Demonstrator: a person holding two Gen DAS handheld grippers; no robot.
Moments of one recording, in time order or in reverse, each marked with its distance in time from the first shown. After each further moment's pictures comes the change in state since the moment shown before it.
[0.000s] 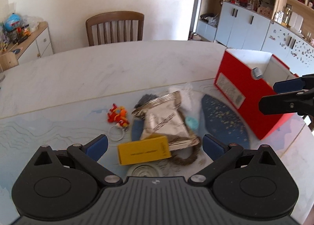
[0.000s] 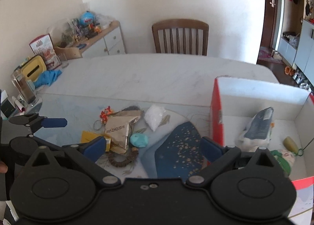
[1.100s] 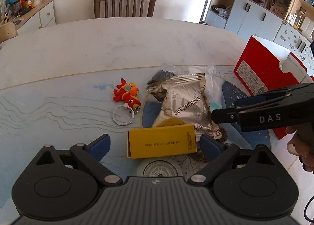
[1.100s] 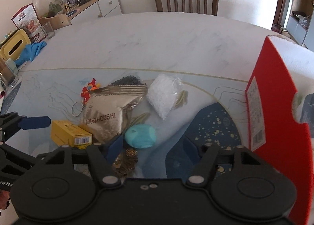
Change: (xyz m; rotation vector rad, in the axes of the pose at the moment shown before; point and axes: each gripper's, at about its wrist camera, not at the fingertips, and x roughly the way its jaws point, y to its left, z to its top) left arm 0.047 0.027 -0.011 -0.092 0.097 -0.013; right arm 0.121 0.005 -0.004 0.002 0.188 0.016
